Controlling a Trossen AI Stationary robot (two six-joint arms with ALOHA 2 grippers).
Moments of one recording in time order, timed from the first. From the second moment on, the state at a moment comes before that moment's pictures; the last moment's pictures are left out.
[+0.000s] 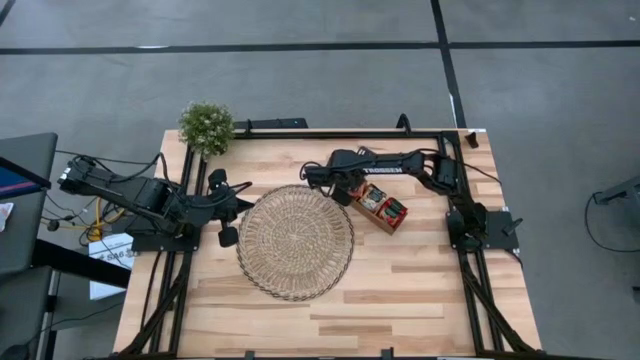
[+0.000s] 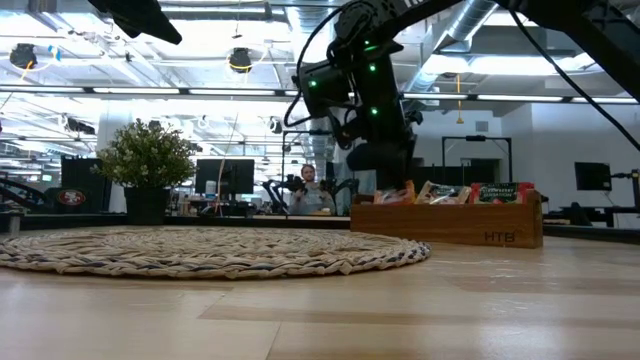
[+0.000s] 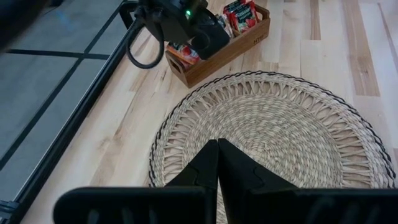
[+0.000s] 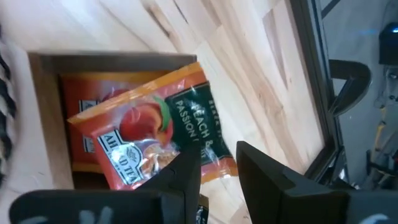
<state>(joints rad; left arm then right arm) -0.32 0.84 0.88 -0.72 -0.56 -0.25 -0.19 2.20 1.83 -1.44 0.51 0.46</state>
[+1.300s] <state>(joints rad) -0.32 0.84 0.88 -0.72 -0.56 -0.26 -0.16 2.20 1.80 -1.47 0.42 0.23</state>
